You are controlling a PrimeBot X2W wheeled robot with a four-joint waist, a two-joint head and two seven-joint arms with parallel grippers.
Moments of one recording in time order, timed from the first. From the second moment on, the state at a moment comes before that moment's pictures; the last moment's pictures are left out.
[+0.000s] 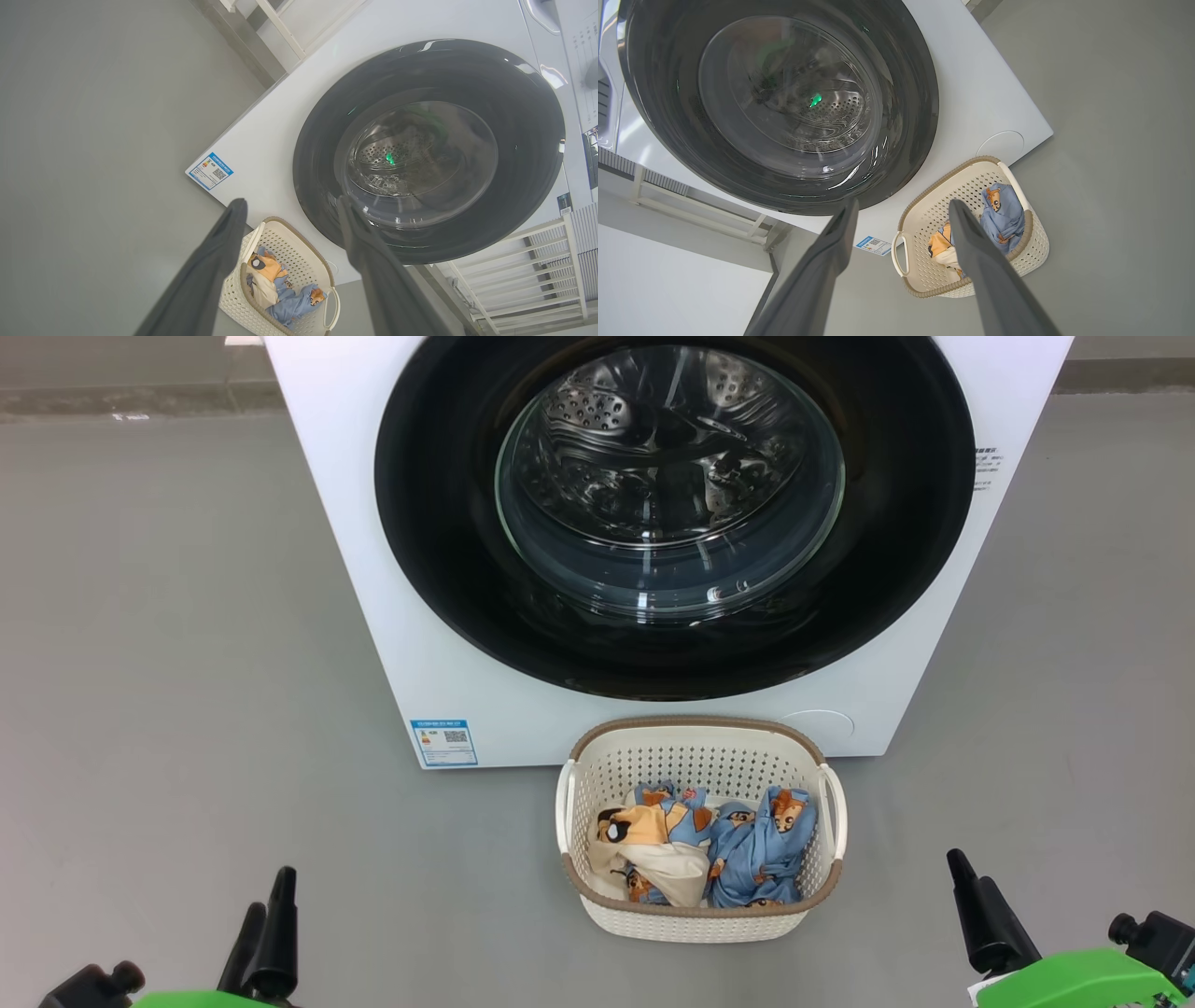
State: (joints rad) left arm -0.01 0.08 -0.02 0.23 -1.06 -0.13 -0.07; right arm -0.04 -0.12 -0.03 0.37 1.00 0.13 -0.07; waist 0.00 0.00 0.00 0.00
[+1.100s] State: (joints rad) left arm -0.01 0.13 -0.06 0.19 -0.74 -0.13 -0.17; right arm -0.05 -0.15 -0.01 0.39 0.64 0.13 -0.17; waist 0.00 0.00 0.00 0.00
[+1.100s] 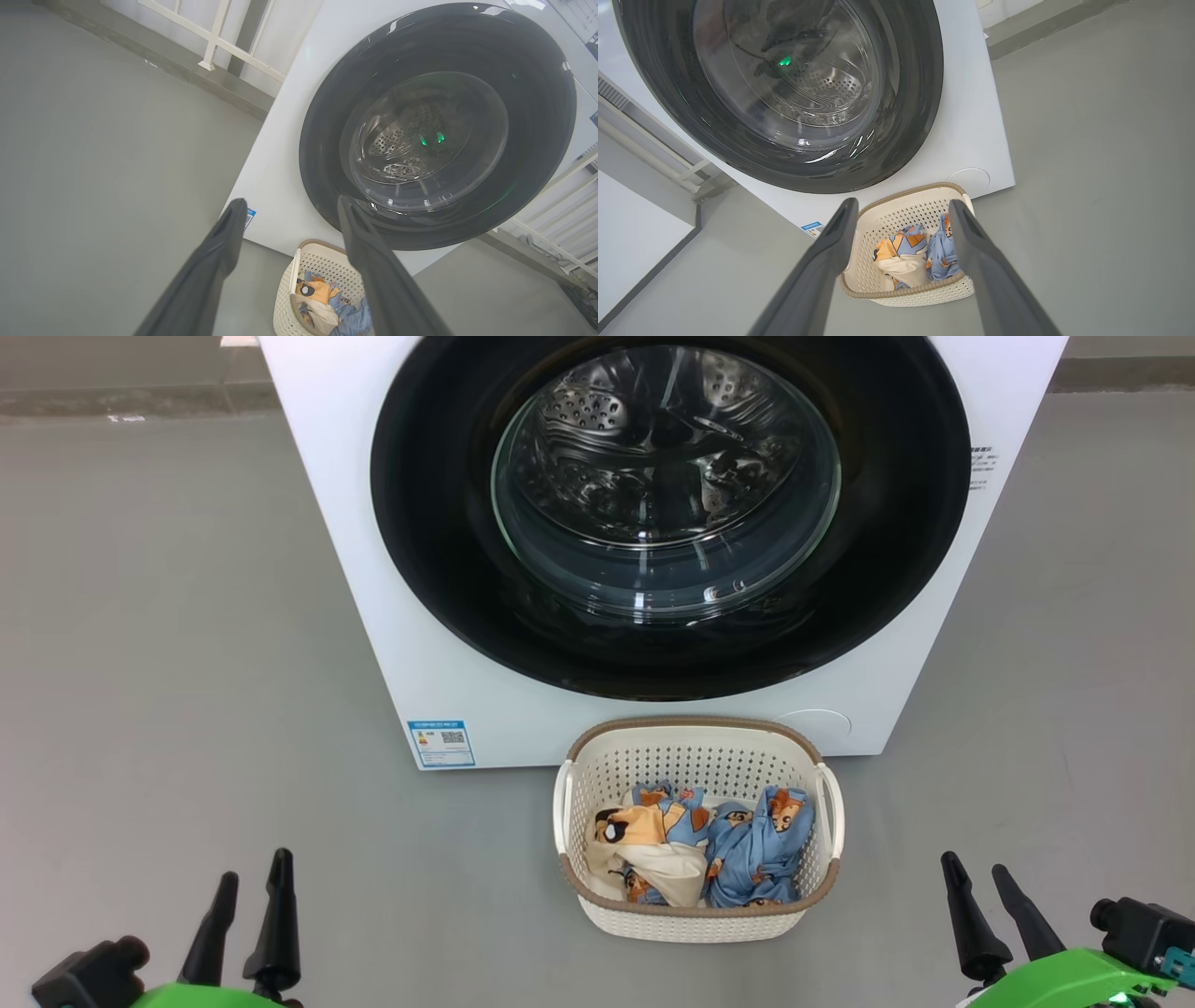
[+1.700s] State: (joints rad) left arm 0.00 0.15 -0.08 0.16 -0.57 -0.13 -0.22; right arm -0.06 -0.17 -0.02 0.39 0.46 0.13 -0.22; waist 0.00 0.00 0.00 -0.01
